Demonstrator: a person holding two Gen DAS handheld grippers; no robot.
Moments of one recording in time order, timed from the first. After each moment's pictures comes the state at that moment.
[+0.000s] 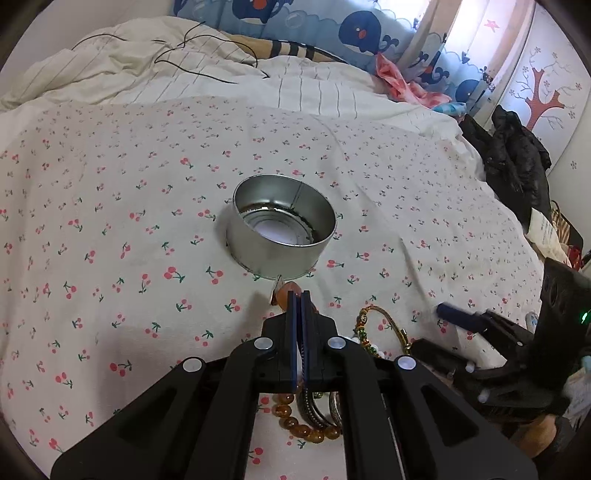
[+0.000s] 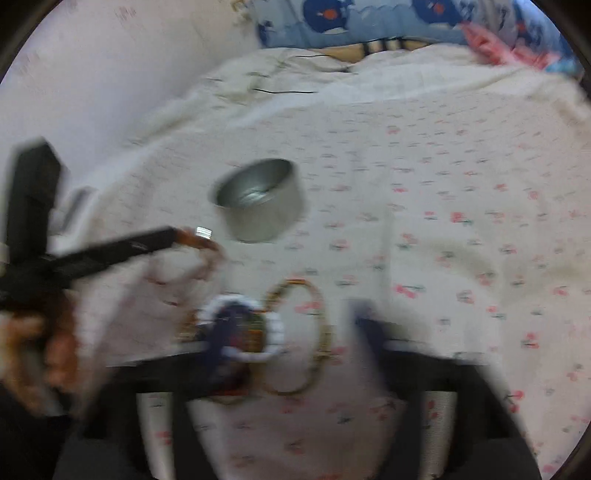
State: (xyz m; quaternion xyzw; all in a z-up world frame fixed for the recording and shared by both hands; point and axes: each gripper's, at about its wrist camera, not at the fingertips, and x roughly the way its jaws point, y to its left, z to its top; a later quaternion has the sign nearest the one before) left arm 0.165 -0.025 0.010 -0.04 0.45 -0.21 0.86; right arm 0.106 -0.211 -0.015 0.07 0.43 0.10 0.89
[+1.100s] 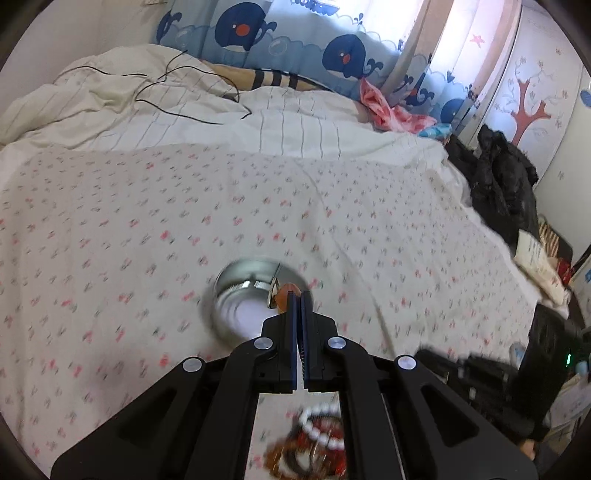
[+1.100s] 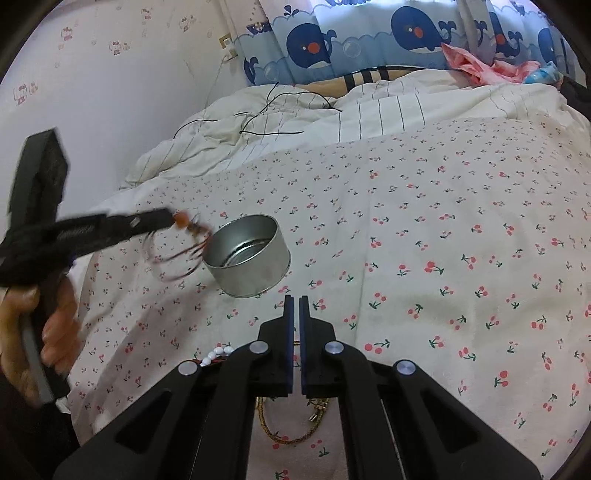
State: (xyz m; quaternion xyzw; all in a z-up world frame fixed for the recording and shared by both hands) left arm 0.217 -0.043 0.061 -0.05 0.41 -0.24 0.88; right arm 0.114 -0.243 0.010 0.15 0.39 0.11 0.90
